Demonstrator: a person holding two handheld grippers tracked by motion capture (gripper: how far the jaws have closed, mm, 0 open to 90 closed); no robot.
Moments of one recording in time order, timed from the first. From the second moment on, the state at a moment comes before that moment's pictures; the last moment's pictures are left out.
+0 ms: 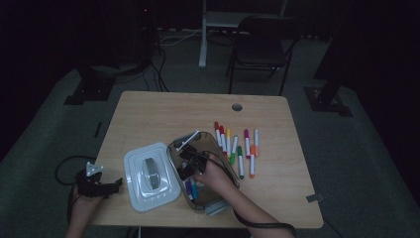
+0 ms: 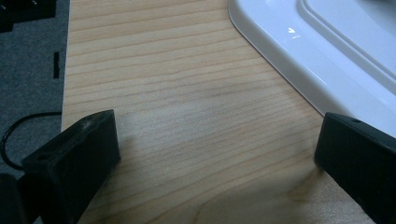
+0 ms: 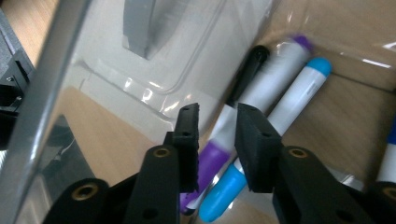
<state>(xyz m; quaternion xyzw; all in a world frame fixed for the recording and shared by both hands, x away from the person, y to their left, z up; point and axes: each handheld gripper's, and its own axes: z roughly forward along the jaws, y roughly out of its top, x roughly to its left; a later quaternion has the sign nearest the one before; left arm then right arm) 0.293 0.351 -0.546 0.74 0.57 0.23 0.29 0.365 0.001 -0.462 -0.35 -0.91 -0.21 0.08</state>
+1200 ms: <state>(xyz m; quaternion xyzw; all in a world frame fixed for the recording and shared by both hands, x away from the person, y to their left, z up) 0.293 0.352 -0.546 0.74 0.57 0.23 0.29 0.376 -0.232 -0.422 -0.53 -0.76 -0.36 -0.11</state>
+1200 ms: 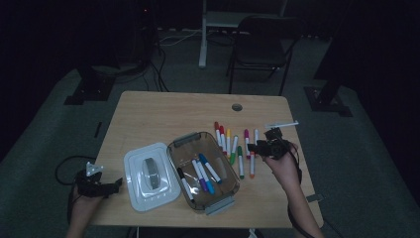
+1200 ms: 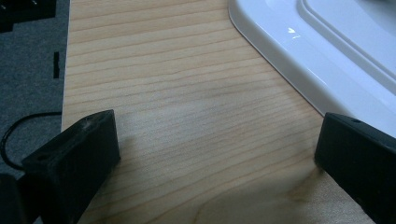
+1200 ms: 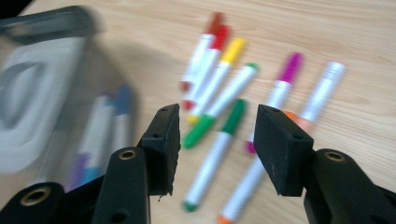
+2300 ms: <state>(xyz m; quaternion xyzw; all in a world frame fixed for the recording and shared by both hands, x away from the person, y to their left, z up) 0.292 0.351 -0.546 0.73 0.57 0.23 0.29 0.468 -0.254 -0.516 -0.64 -0.72 -0.25 -0.11</state>
